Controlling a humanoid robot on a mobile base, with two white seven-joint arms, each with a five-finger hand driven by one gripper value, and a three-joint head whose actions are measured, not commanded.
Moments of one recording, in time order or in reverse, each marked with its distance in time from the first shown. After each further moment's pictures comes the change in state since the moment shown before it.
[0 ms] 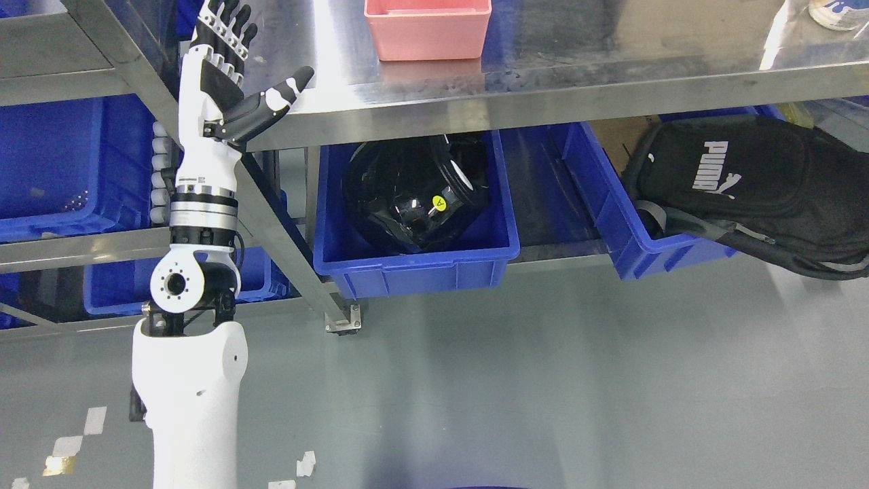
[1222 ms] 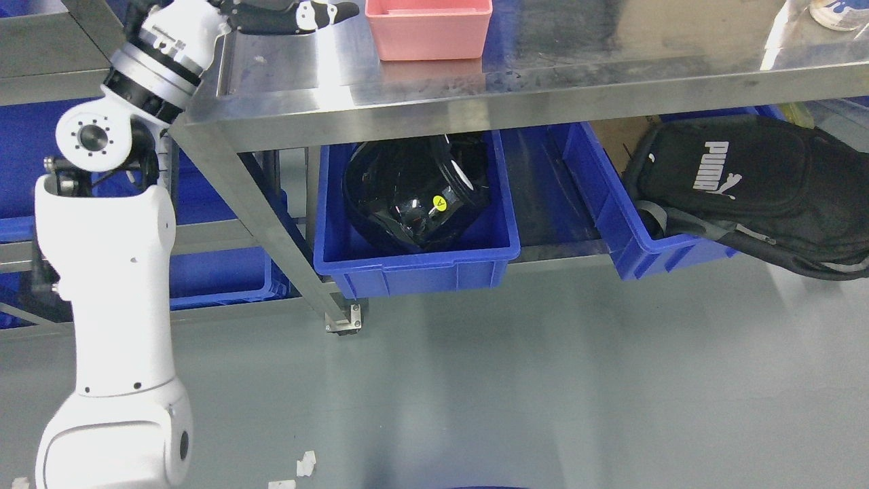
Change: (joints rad) left arm -0.461 0.159 -0.079 0.235 -0.225 -0.039 -0.609; right arm 0.000 0.000 0.000 0.000 0.000 -0.003 -0.007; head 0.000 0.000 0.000
